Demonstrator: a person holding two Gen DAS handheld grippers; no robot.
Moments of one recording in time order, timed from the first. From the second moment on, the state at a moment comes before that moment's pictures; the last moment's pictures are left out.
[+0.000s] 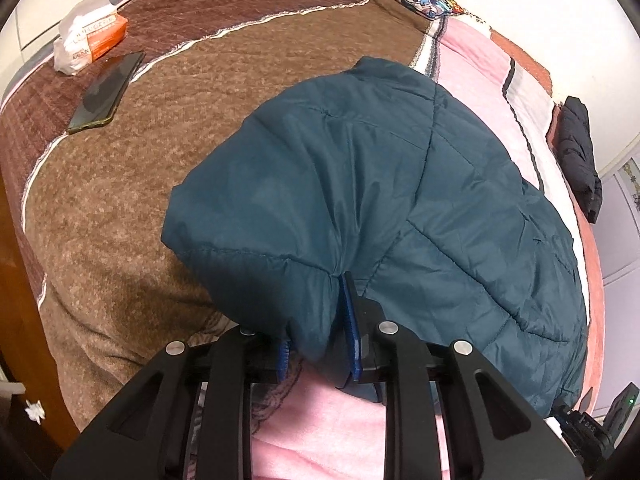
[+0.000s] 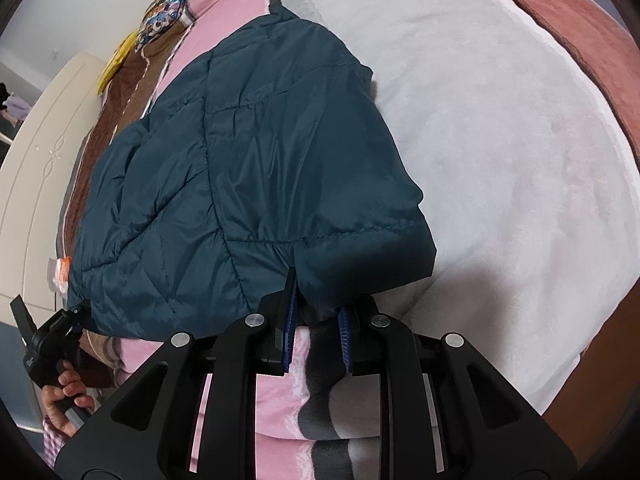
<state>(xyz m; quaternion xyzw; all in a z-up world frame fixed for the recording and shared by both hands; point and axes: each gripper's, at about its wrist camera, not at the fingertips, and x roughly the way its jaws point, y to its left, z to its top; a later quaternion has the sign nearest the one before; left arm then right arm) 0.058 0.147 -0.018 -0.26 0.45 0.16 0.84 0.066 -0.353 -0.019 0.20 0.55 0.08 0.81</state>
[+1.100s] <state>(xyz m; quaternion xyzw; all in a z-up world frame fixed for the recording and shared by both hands) 0.065 0.188 -0.040 -0.40 0.47 0.04 0.78 0.050 -0.232 0.057 0.09 0.52 0.13 0.84</state>
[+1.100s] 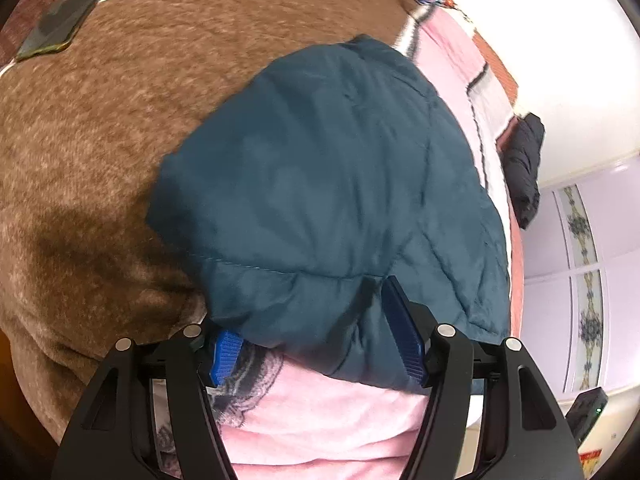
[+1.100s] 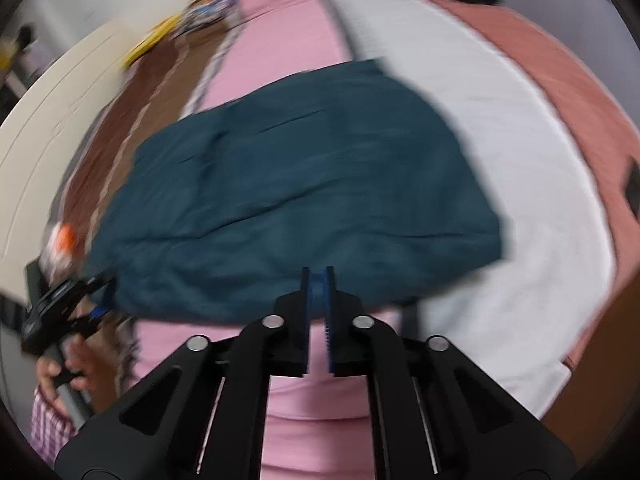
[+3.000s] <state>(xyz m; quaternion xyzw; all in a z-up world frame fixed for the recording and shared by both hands) 0.076 -0.028 0.118 -0.01 0.31 -0.09 0.95 0.114 -0.298 -0.042 0.15 0.55 0.15 0.81</state>
